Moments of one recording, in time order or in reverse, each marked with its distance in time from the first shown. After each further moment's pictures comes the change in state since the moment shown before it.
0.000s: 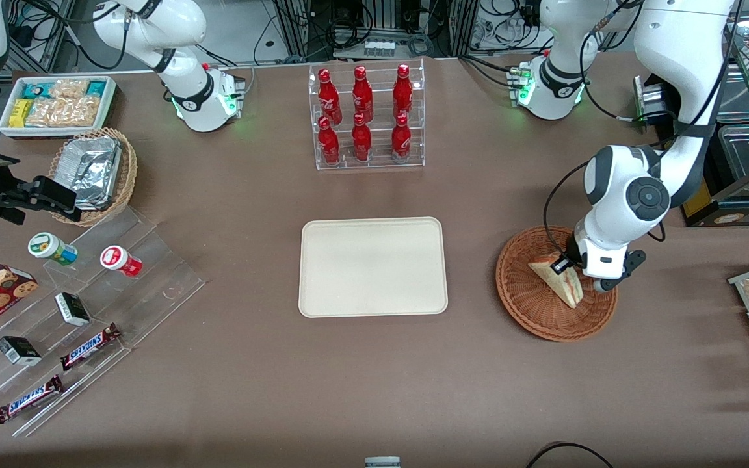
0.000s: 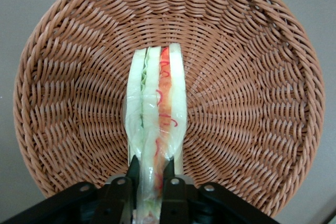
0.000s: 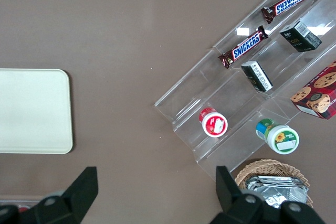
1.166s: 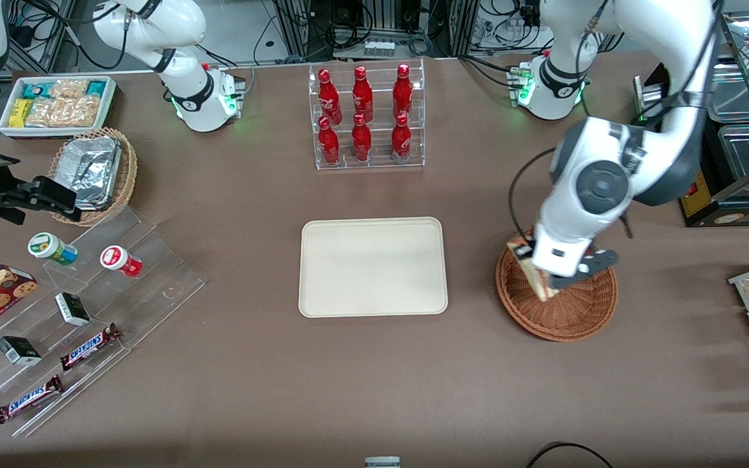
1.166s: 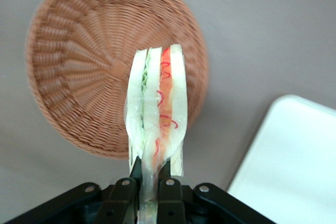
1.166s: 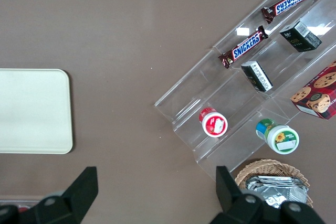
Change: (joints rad) arm -0.219 -0.010 -0.032 0.373 0.082 -0.508 0.032
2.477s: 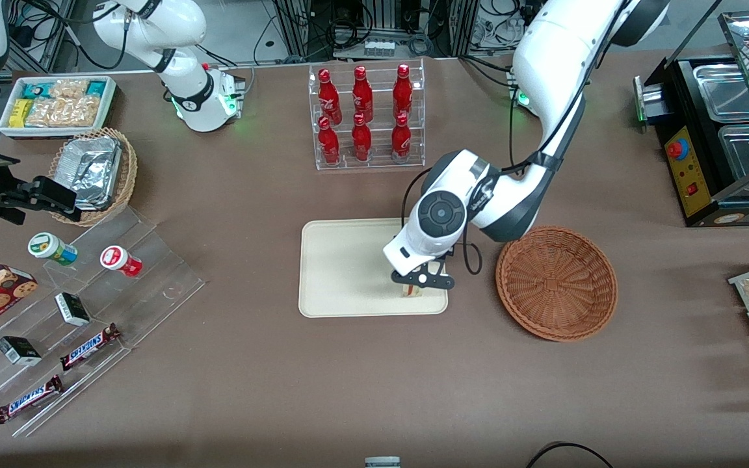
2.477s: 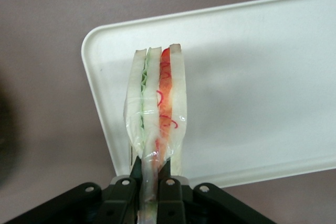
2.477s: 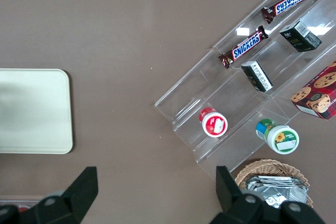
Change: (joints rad) arm -0.248 0.398 -0.019 0.391 -0.117 0.005 0.280
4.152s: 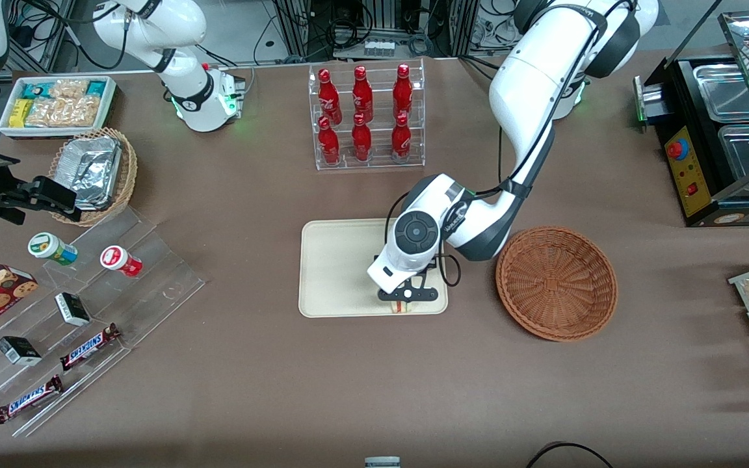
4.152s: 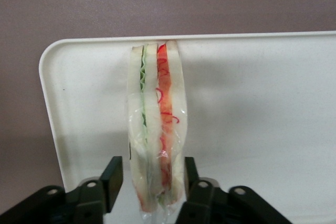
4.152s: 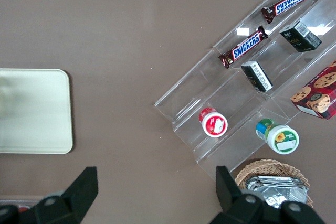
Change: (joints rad) arm -0.042 0.149 0.002 0.110 0.036 0.073 -0.166
